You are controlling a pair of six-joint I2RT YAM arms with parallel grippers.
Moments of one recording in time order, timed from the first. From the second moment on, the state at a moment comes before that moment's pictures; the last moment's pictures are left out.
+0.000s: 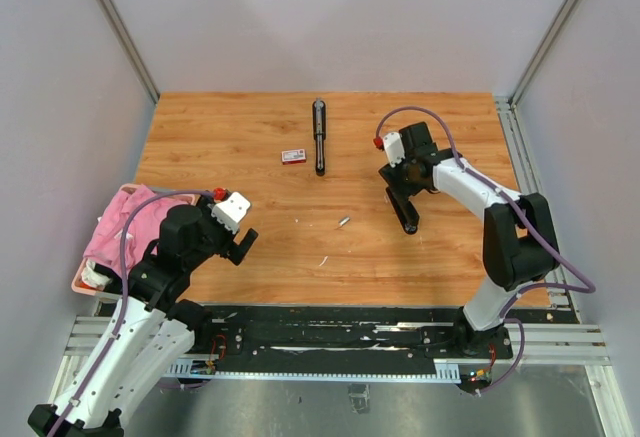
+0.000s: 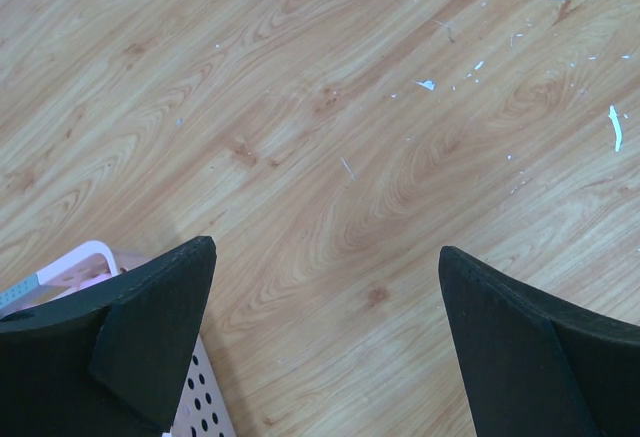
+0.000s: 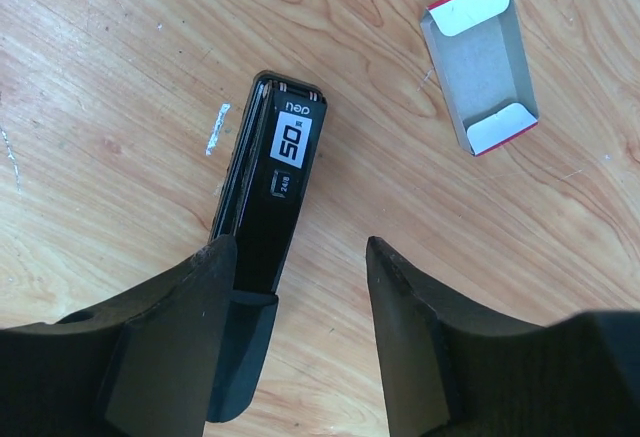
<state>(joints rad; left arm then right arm) -0.39 0.52 0.59 -0.56 0.07 0.34 0.34 1.69 1.18 -0.52 0.02 -0.37</state>
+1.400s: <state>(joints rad) -0.38 0.51 0.59 -0.56 0.07 0.34 0.43 1.88 1.36 -0.63 -0.11 -0.38</state>
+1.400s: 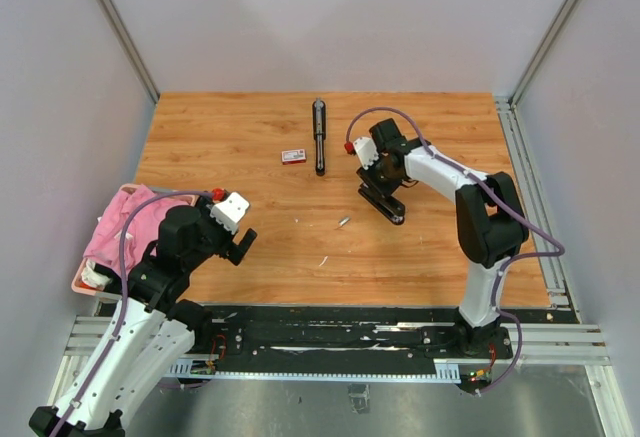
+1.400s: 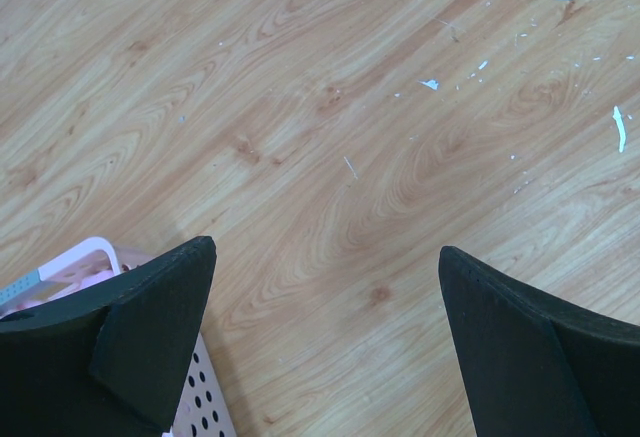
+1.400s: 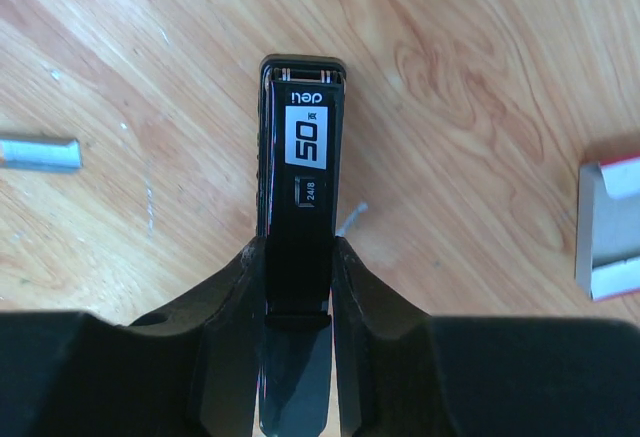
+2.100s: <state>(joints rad) -0.37 0.50 0.59 -0.56 0.07 0.34 0.64 1.92 1.40 -0.64 -0.20 -0.53</state>
